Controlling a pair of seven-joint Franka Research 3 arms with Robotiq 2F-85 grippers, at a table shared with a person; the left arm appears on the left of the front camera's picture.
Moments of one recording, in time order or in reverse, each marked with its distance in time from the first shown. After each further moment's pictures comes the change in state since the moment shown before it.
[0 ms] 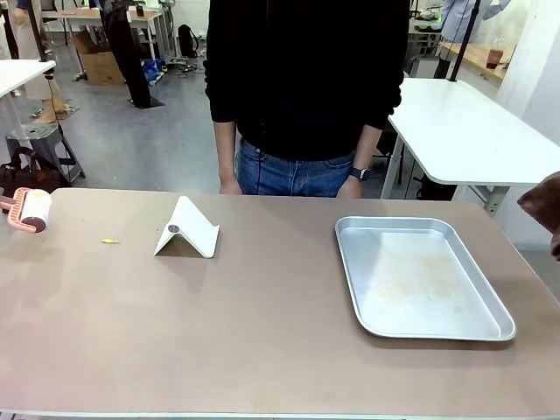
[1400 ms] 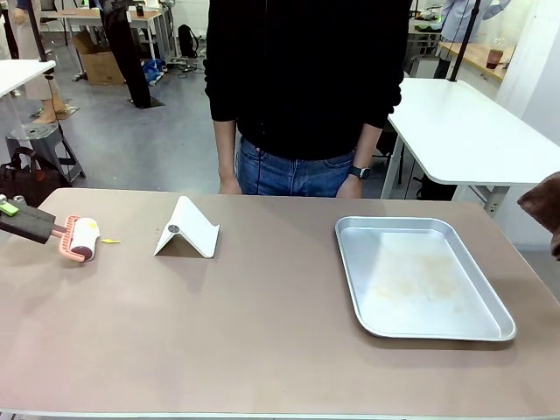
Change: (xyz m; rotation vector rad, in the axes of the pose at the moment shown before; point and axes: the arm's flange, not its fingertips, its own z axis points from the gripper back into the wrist) left arm 0.012 -0.021 -0.107 0.086 0.124 0.001; right arm 0.000 0.000 0.000 0.000 0.000 0.000
